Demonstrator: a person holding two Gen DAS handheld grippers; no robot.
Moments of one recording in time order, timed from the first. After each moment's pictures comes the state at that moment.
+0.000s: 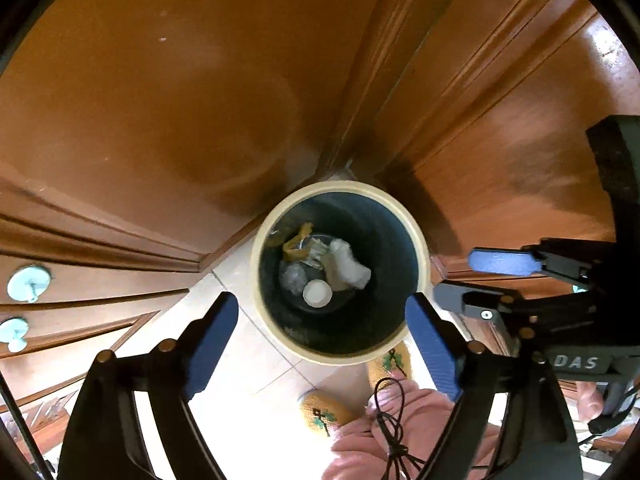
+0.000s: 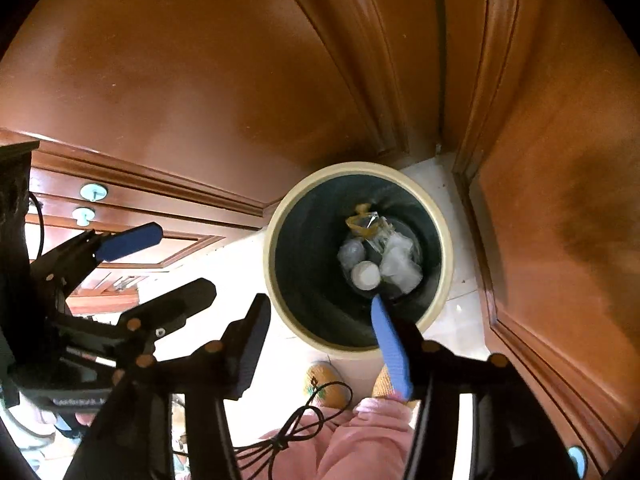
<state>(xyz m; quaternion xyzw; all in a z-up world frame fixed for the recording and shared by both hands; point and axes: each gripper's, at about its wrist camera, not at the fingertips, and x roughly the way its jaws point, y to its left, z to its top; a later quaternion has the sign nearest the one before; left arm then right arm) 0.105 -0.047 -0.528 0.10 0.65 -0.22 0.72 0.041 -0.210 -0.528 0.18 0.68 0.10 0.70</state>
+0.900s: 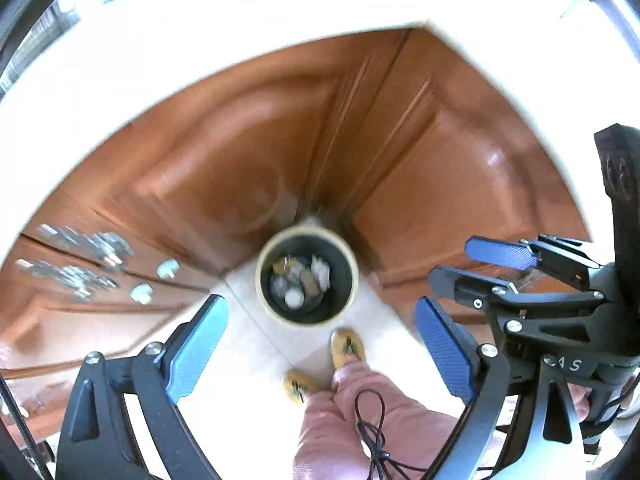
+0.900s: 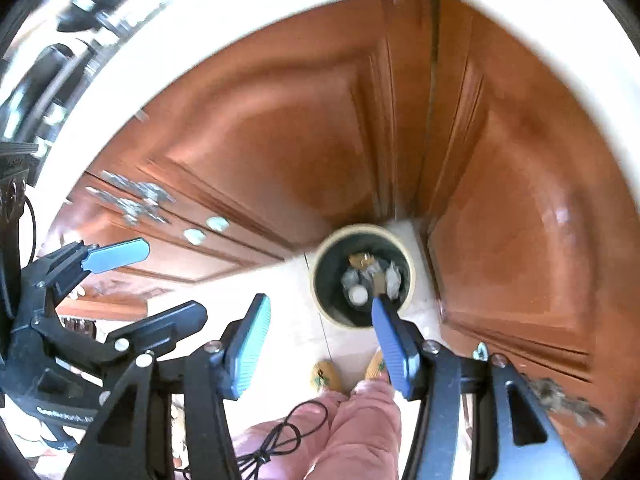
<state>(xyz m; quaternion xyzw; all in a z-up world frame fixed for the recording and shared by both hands) 0.068 -0.021 -0.249 0.07 0.60 -0.24 0.76 0.018 -0.190 -0.241 0.13 0.62 0.06 0.77</state>
